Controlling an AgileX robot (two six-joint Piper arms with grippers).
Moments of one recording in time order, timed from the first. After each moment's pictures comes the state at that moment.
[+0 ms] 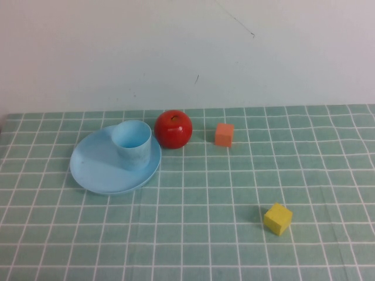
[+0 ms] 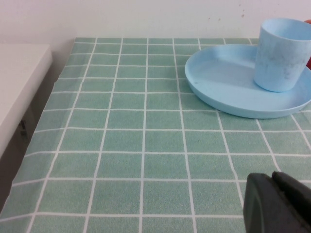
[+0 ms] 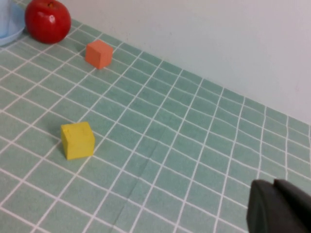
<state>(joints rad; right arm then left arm) 0.34 0.21 -0.43 -0.15 0.70 -0.18 0.00 -0.02 0.02 -0.07 0.38 -0.05</state>
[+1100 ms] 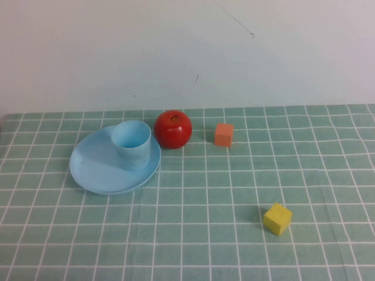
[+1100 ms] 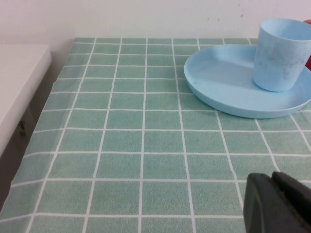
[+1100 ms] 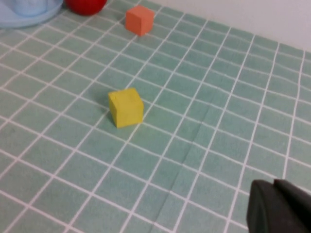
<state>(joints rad) 0.34 0.20 -0.31 -0.01 0.67 -0.17 0.00 -0.02 0.02 -0.07 0.38 -0.05</state>
